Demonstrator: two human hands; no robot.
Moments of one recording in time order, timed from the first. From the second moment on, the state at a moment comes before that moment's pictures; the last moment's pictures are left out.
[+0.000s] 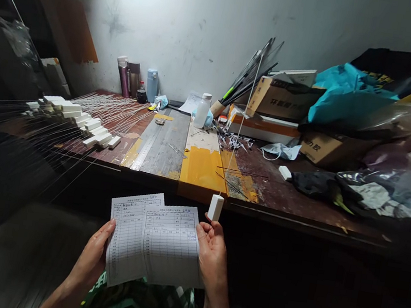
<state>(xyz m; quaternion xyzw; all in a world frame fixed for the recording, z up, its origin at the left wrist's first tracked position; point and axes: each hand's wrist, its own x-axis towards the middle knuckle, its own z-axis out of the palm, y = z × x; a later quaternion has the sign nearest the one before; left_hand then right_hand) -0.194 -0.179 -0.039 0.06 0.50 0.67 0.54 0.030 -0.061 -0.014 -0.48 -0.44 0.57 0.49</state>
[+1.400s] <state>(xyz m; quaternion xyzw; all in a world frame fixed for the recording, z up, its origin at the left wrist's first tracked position) -0.192 -0.179 -0.039 -0.01 0.52 0.68 0.52 0.031 -0.065 -0.024 -0.46 -0.46 0.56 0.50</state>
